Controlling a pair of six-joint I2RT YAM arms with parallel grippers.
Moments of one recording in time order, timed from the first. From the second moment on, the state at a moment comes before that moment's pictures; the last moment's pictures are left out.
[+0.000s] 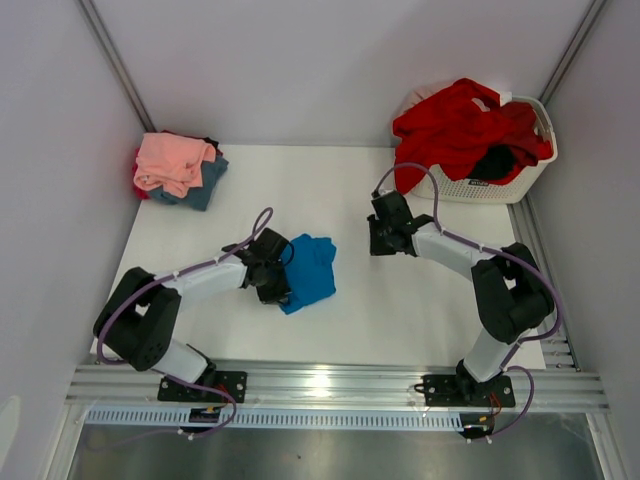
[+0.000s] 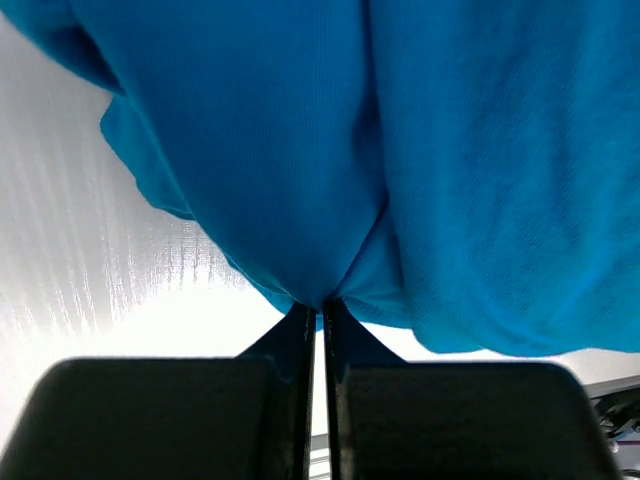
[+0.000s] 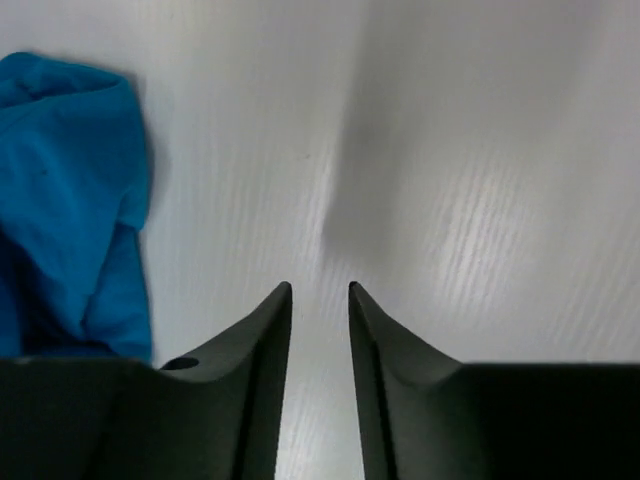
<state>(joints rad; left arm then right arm) -0.57 1.48 0.78 -0.53 0.06 -0.82 0.54 1.71 1.10 -0.33 0.07 0.39</state>
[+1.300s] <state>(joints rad) -0.59 1.67 1.01 -0.50 0.11 -0.83 0.68 1.64 0.94 -0.10 -0.29 0.60</state>
